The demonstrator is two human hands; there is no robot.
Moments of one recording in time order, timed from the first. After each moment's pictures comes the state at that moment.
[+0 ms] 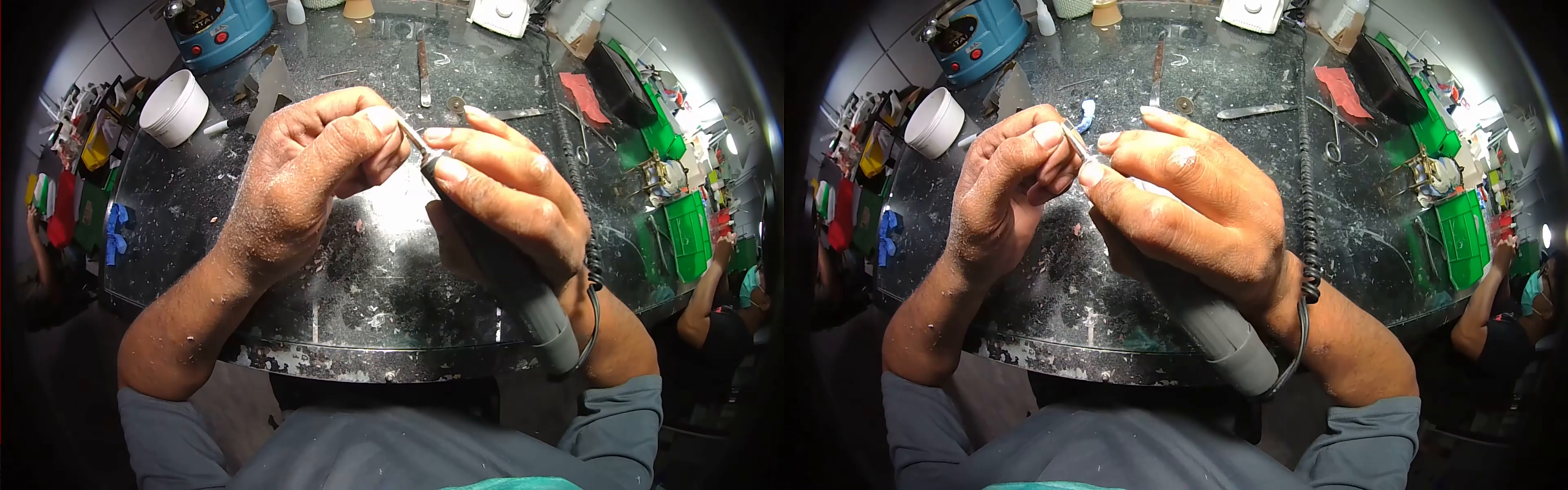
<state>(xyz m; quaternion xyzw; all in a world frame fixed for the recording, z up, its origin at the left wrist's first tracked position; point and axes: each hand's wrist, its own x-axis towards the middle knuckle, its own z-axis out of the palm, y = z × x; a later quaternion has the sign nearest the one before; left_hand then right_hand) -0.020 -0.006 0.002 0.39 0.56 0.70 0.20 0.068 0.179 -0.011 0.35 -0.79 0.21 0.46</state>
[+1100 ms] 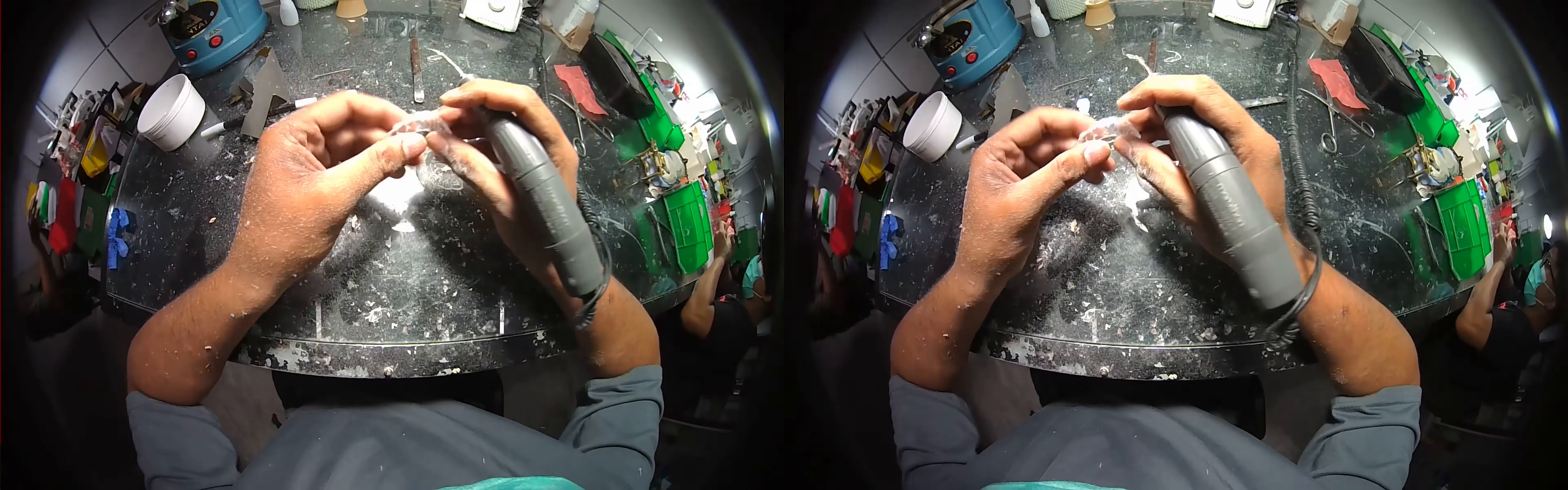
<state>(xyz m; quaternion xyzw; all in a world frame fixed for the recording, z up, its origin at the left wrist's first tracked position) -0.009 0.002 -0.003 0.34 0.63 0.68 0.14 0.065 0.184 -0.018 0.14 -0.76 0.56 0.30</state>
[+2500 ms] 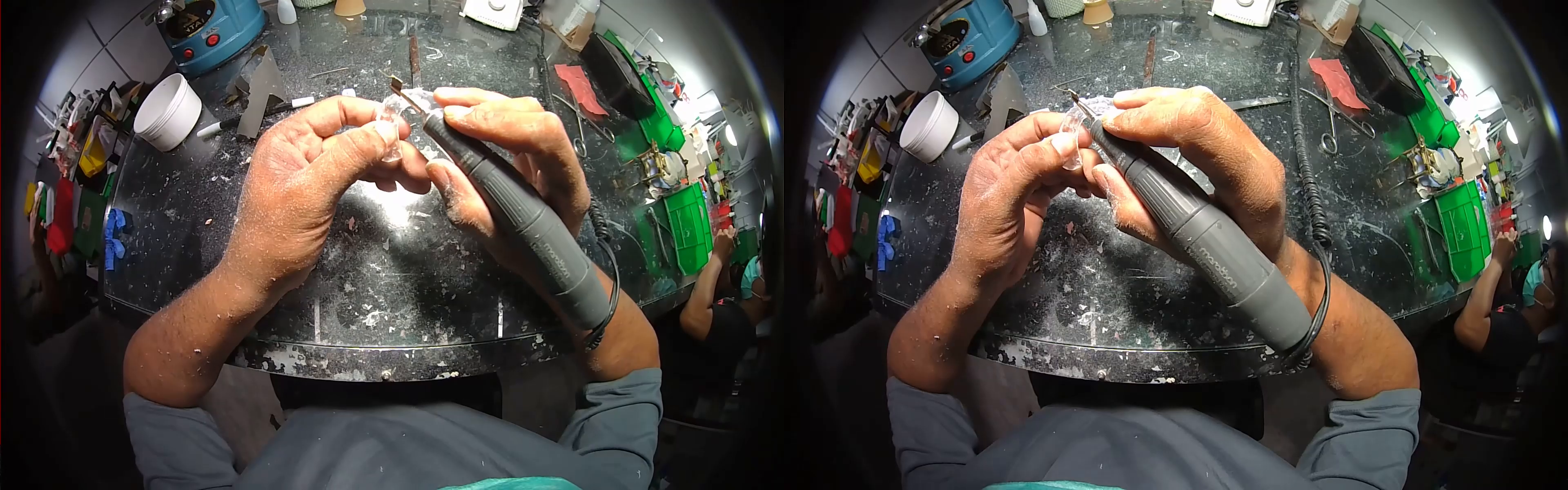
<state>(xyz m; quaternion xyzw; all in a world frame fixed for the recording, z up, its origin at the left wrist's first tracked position) -0.010 0.000 -0.005 0.30 0.58 0.72 0.24 0.061 0.190 -0.020 0.29 -0.78 0.37 0.42</state>
